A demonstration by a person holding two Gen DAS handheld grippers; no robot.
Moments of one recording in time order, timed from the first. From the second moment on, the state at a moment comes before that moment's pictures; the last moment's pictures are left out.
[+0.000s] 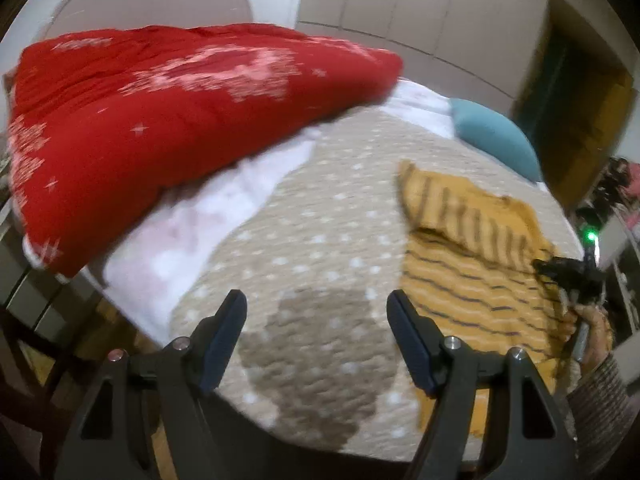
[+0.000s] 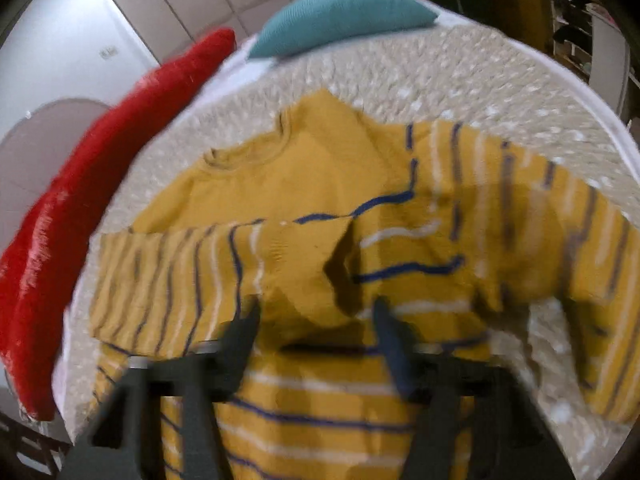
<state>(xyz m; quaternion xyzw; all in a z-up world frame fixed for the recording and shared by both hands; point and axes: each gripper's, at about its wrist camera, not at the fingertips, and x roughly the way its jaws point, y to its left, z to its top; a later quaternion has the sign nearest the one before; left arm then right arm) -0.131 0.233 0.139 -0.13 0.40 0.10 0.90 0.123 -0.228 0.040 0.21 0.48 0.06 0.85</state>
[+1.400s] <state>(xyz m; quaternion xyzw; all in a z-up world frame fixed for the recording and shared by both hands) -0.077 0.096 0.096 -0.08 0.46 -0.05 0.88 -0.098 -0.500 0.086 0.19 0.38 -0.17 0.89</state>
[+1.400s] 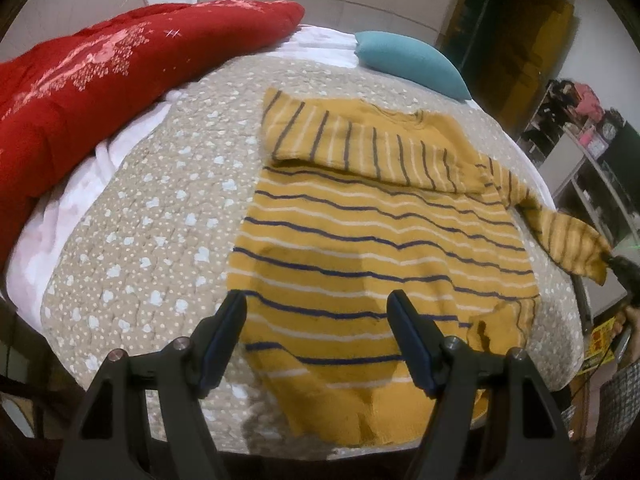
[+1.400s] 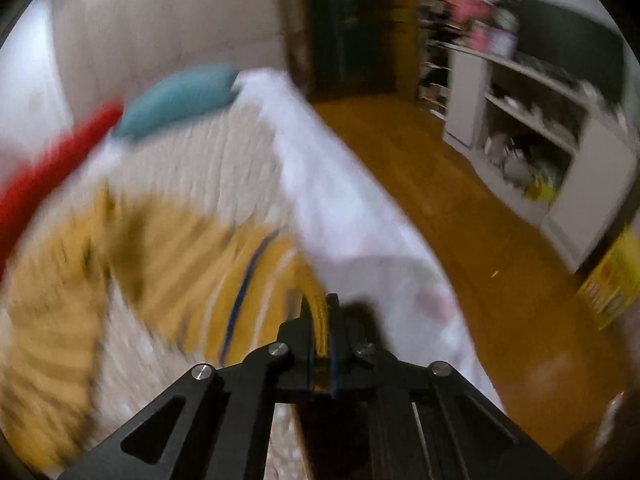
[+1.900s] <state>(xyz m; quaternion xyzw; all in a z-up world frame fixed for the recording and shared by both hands) -0.082 0.115 0.089 -0.11 0.44 -0.06 0.89 -0.036 -0.498 0.158 0.34 0.35 -0.08 0.87</state>
